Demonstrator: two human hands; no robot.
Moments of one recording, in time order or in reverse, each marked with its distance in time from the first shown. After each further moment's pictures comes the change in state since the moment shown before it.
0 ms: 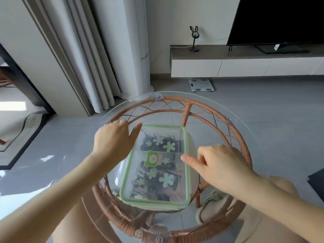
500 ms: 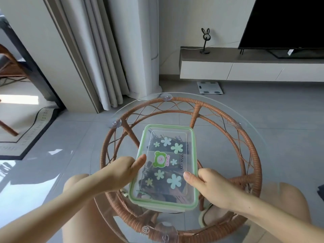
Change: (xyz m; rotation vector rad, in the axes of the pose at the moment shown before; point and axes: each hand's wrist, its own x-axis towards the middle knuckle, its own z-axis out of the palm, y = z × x) left_hand -0.063 -0.016 0.007 -0.586 -0.659 -0.051; right_hand -0.003 0.001 0.060 0.617 -0.227 0.092
